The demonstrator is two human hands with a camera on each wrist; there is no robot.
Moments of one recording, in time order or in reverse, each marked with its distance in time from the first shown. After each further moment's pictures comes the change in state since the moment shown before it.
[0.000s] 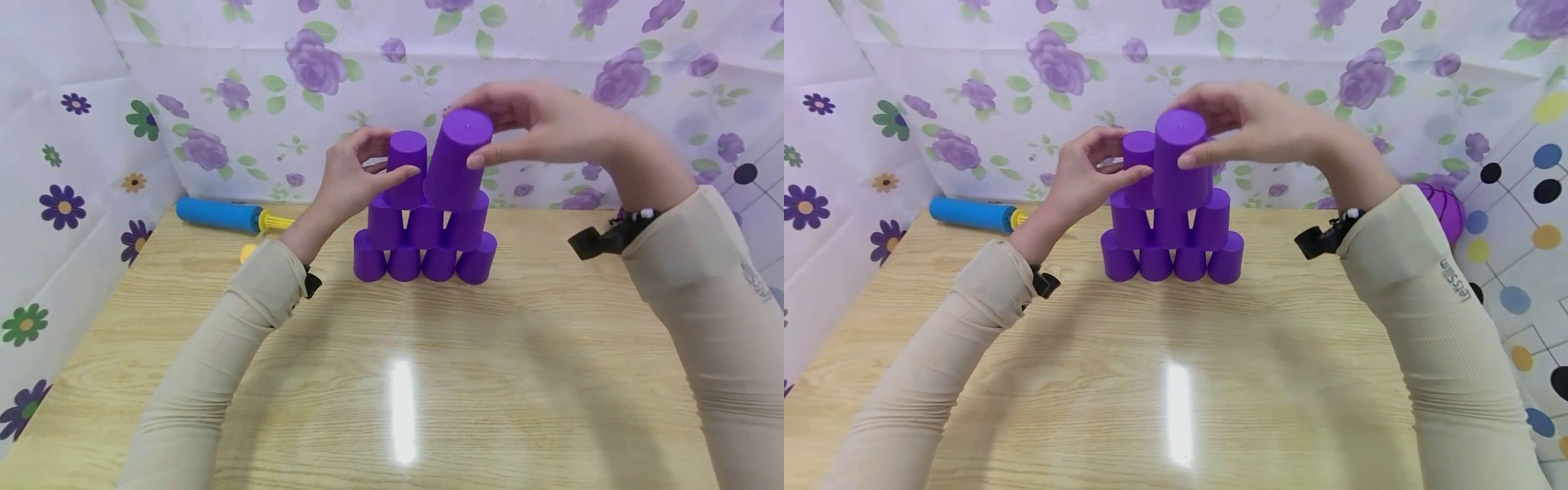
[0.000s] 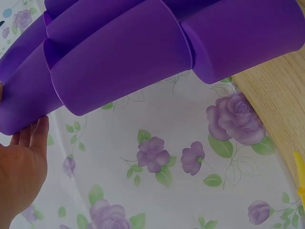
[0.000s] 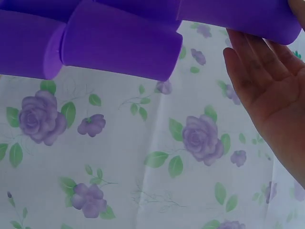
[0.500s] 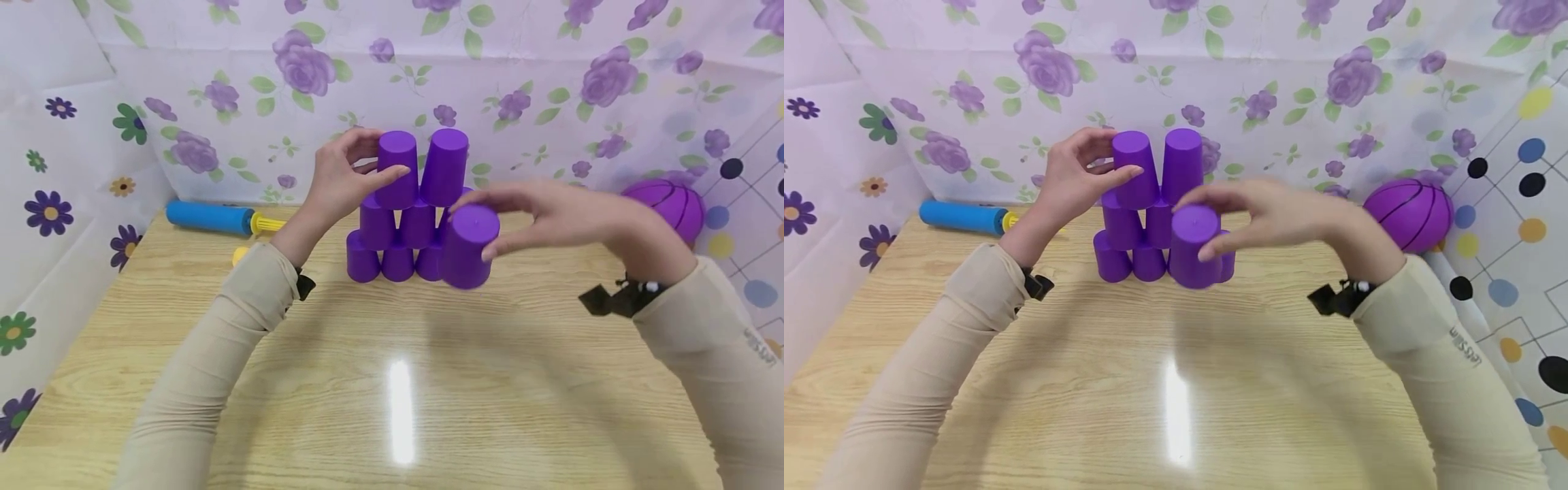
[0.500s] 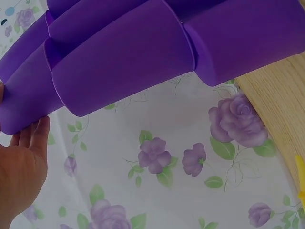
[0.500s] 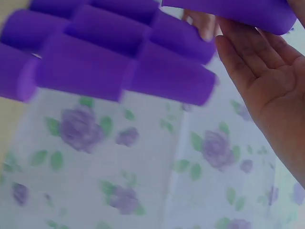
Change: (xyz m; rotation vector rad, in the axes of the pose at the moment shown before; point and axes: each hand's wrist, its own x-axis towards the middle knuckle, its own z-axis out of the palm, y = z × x) left_hand -0.009 0.024 0.002 0.023 0.006 -0.026; right_hand -0.051 0.027 0.044 -0.020 -0.202 0.038
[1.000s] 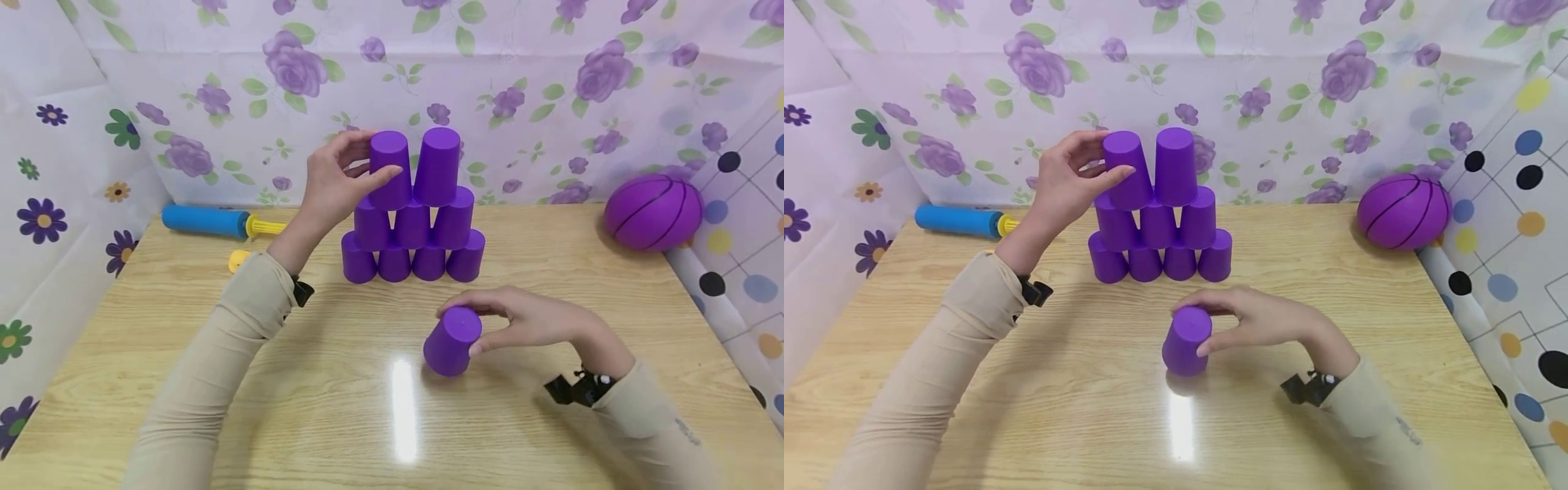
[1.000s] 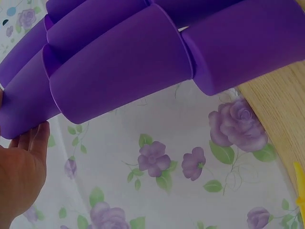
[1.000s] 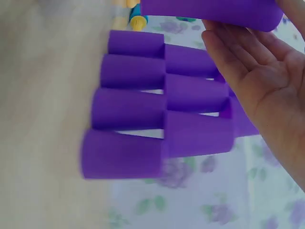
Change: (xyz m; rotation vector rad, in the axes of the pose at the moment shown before) left_hand -0.002 0.000 0.006 0.011 0.042 0.014; right_hand -0.026 0.065 0.111 0.207 -0.028 -0.148
